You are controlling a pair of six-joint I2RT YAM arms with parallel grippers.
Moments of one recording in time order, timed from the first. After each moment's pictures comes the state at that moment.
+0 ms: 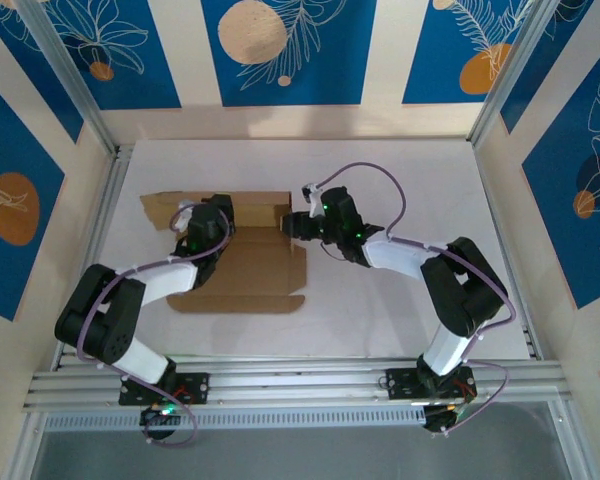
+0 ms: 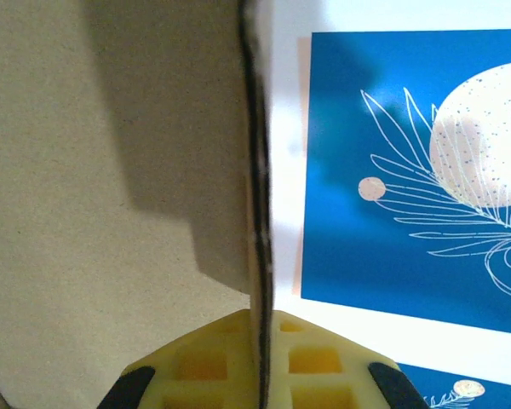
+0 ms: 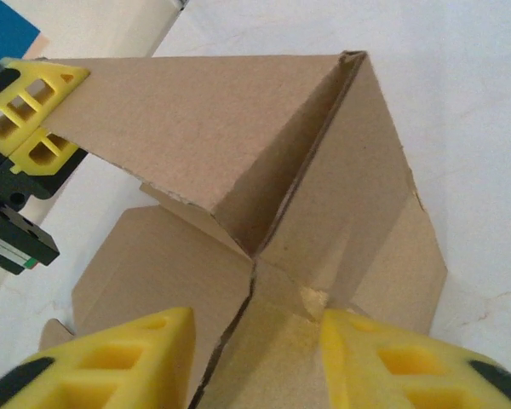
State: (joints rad) left arm -0.43 1.53 0.64 0.66 -0.30 -1.65; right arm 0.62 1.70 0.97 0.24 -0.27 0.49
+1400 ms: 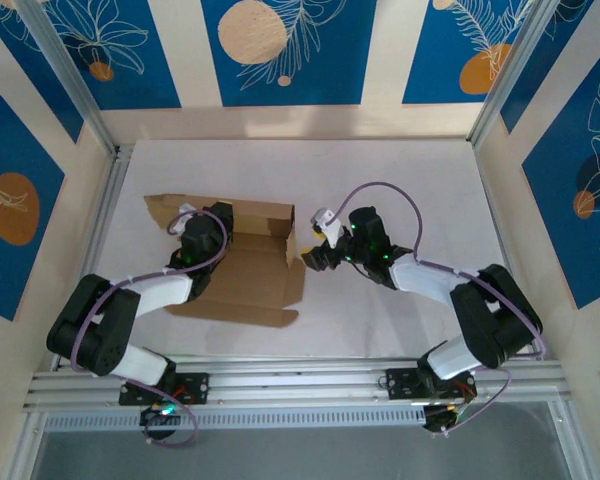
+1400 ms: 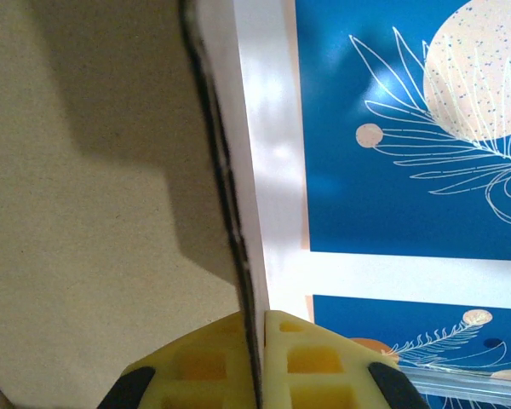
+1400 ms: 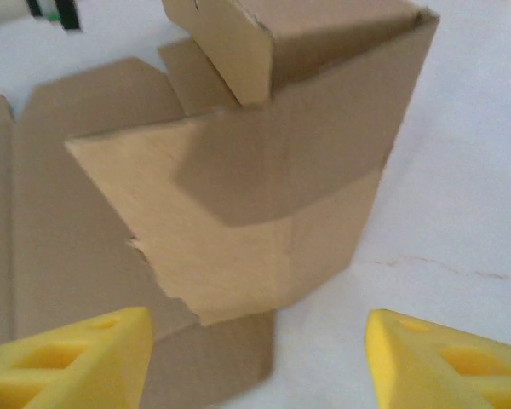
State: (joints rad) left arm -0.41 1.46 0.54 0.74 -0.21 -1.54; right arm 0.54 1.49 0.69 0.25 -0.42 -0.19
